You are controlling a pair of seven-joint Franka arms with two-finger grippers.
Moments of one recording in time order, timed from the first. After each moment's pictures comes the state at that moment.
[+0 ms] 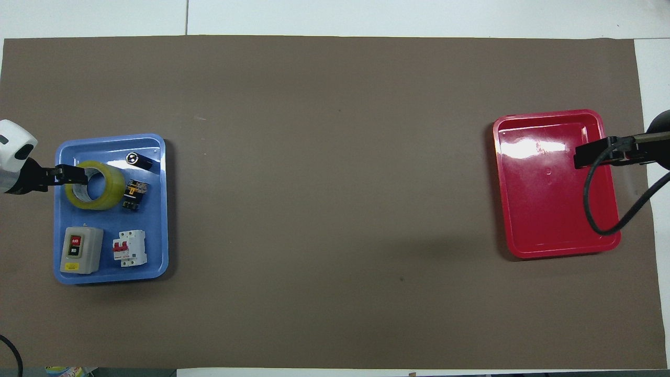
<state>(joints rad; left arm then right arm) 0.25 0.18 -0.02 -2.07 0.00 2.27 0.15 -0.02 -0.07 0.05 -1.65 -0.04 1.60 0.00</state>
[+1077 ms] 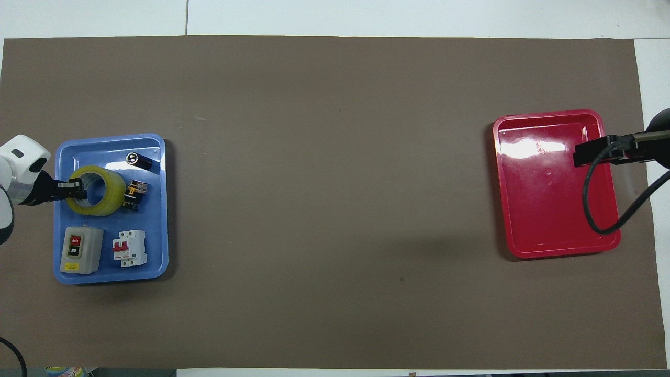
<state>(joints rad) 0.26 0.18 -0.02 -2.10 0.00 2.25 0.15 -0.02 -0.07 0.05 -1.66 -0.04 1.61 0.00</state>
